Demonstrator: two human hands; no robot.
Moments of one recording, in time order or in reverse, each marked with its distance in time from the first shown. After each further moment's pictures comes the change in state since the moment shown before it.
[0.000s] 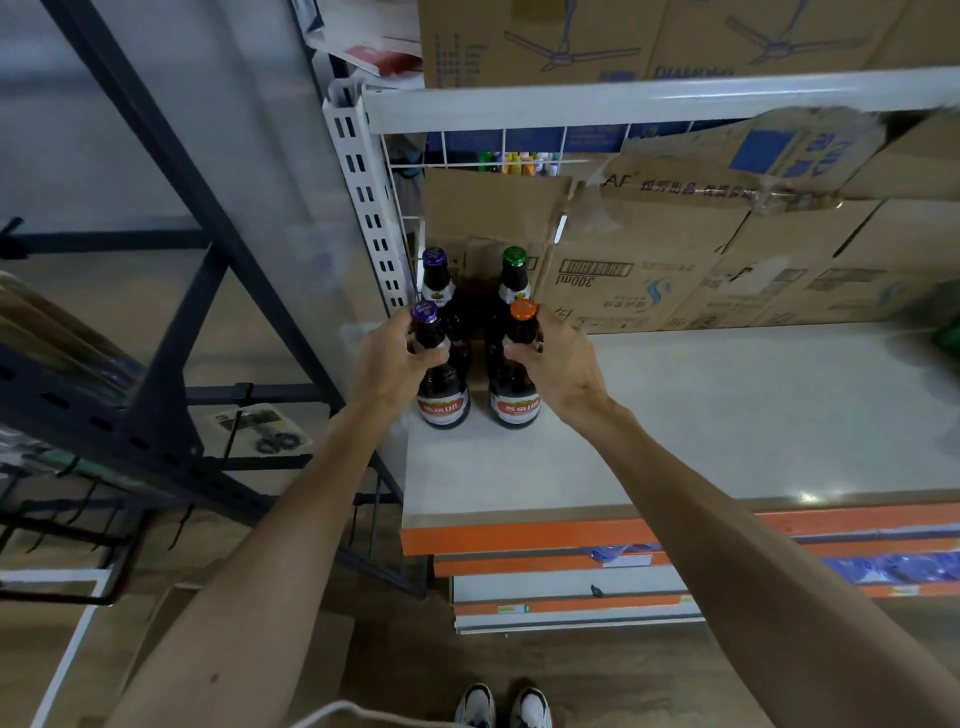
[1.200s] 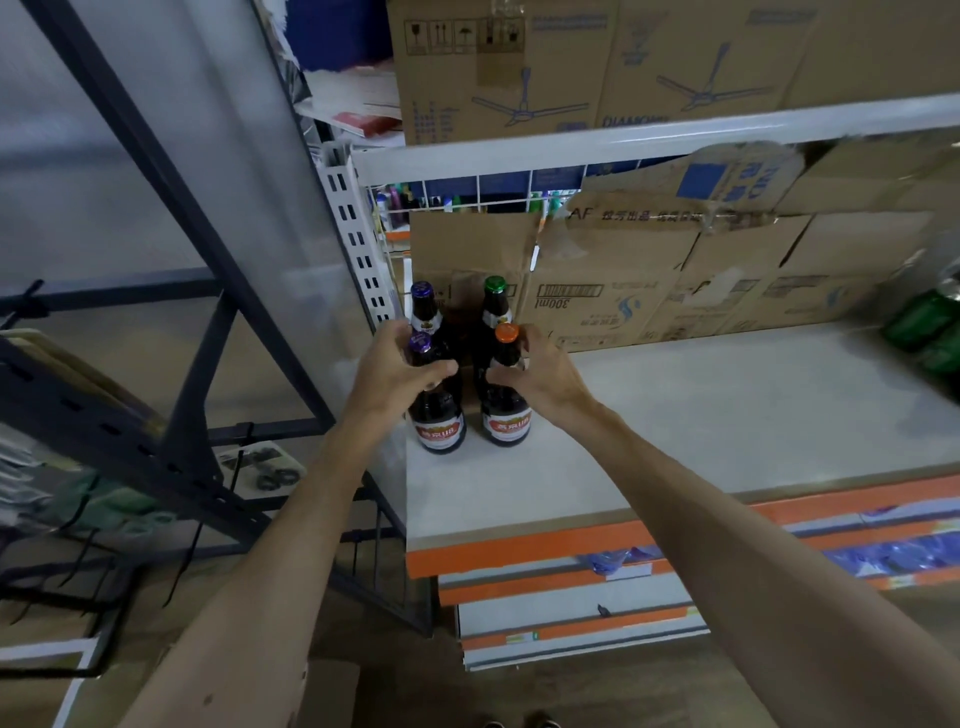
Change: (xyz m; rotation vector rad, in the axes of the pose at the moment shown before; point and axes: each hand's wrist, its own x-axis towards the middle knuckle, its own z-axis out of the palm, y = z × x) left_hand 0.003 0.018 -0.016 -0.194 -0.103 -0.083; right_hand -0.002 -0.001 -0.004 0.186 -0.046 0.075
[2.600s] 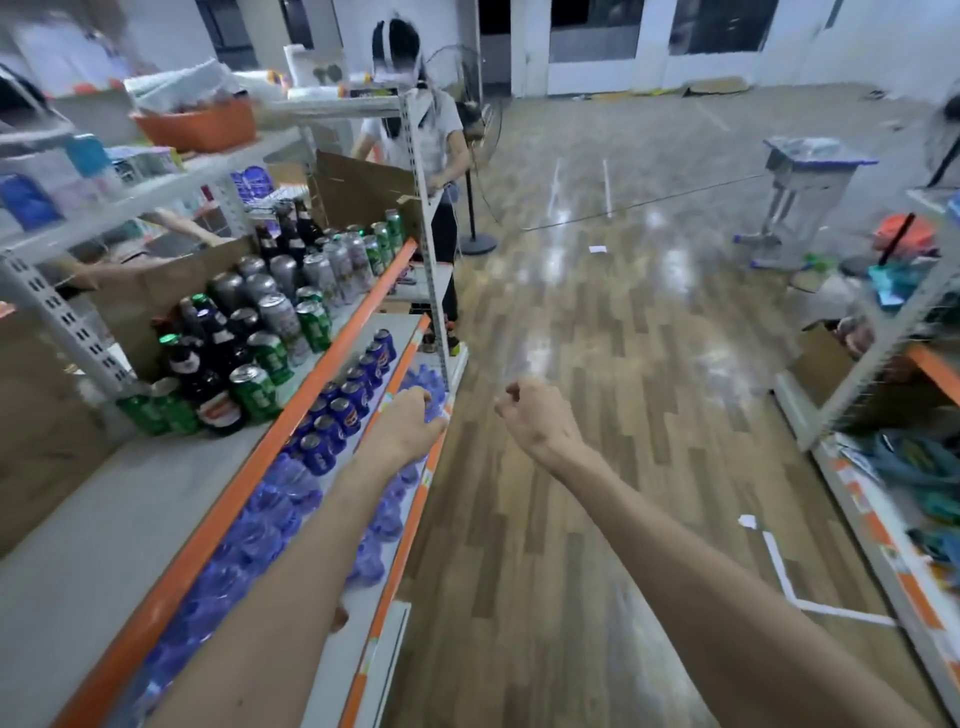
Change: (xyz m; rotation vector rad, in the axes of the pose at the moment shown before) left_hand -0.399 0.347 0.632 0.586 -1.040 0.922; right_hand -0.587 0.289 -0.467 -0.213 1.108 0.870
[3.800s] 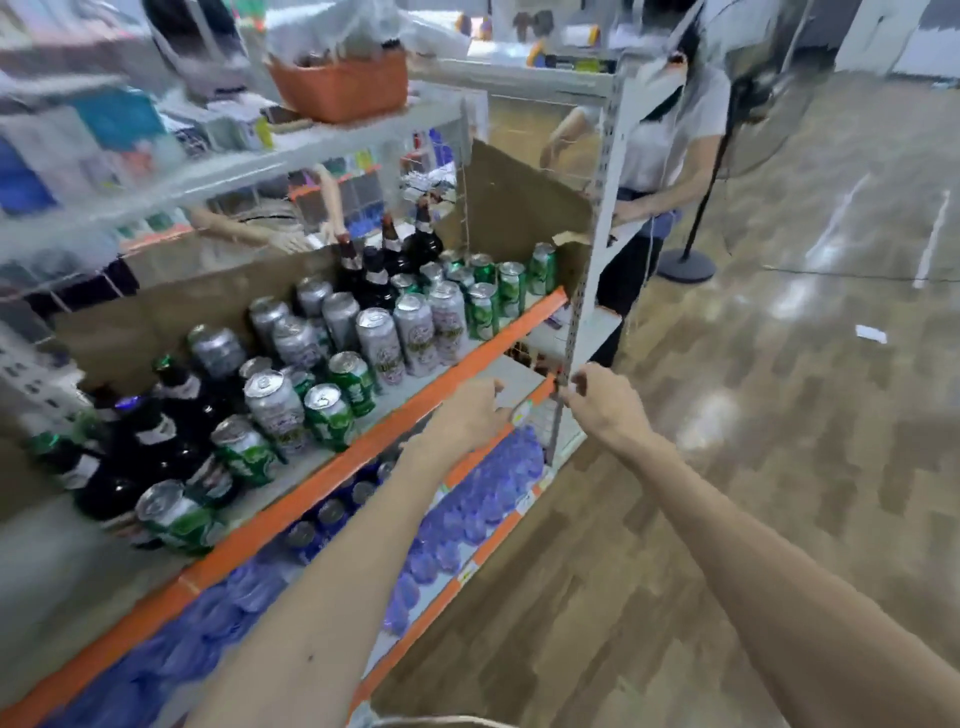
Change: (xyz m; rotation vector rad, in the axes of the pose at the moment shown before) left_hand 0.506 -0.026 -0.045 -0.115 0.146 -0.341; right_hand 0.598 -0.029 0.090 -0.149 -0.362 -0.347
